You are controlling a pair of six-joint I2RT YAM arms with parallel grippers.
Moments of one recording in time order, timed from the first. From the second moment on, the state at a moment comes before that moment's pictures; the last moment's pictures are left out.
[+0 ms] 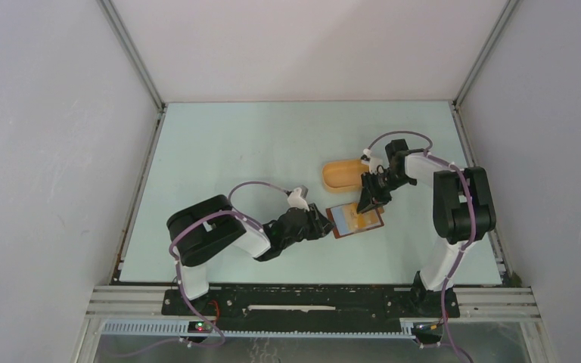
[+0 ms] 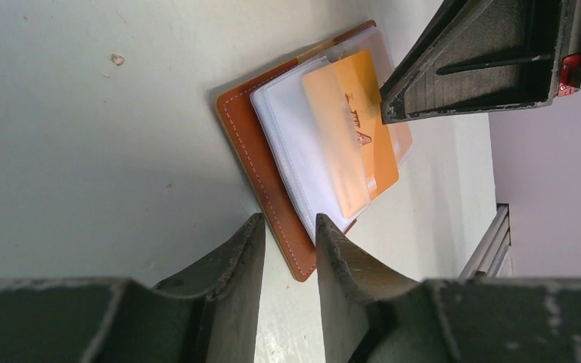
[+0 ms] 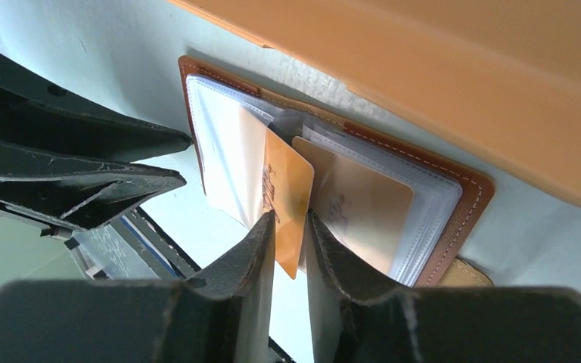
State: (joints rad) left arm -1.01 1.85 0.58 0.84 -0.16 -1.03; right arm 0.13 1.83 1.11 -0.72 -0.67 -0.11
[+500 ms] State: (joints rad) left arm -1.00 1.87 0.60 0.83 -0.14 -1.02; right arm 0.18 1.89 1.13 -0.72 -0.69 -0.10
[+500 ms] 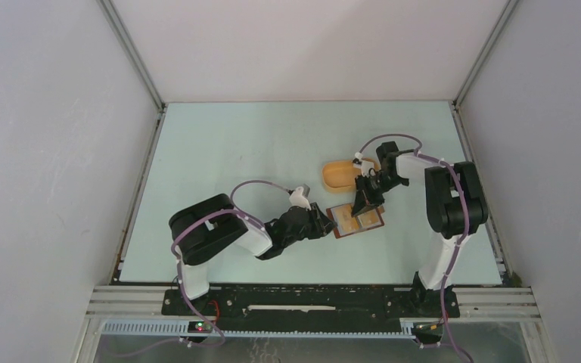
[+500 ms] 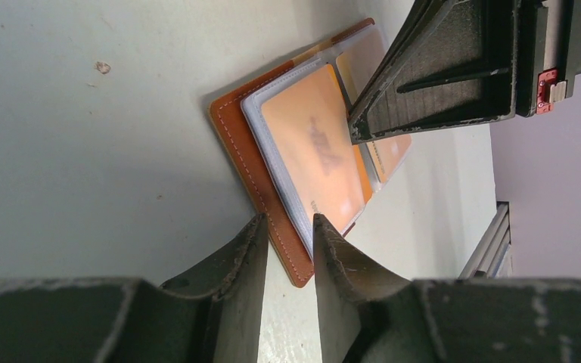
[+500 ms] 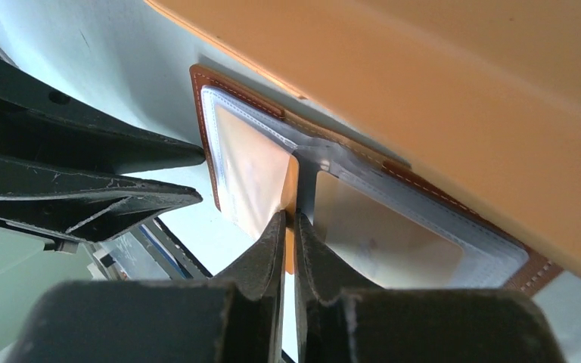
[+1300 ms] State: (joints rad) left arm -1.00 1.67 0.53 0.72 -0.16 -0.90; right arm 0.18 1.78 1.14 -0.78 -0.75 -0.23
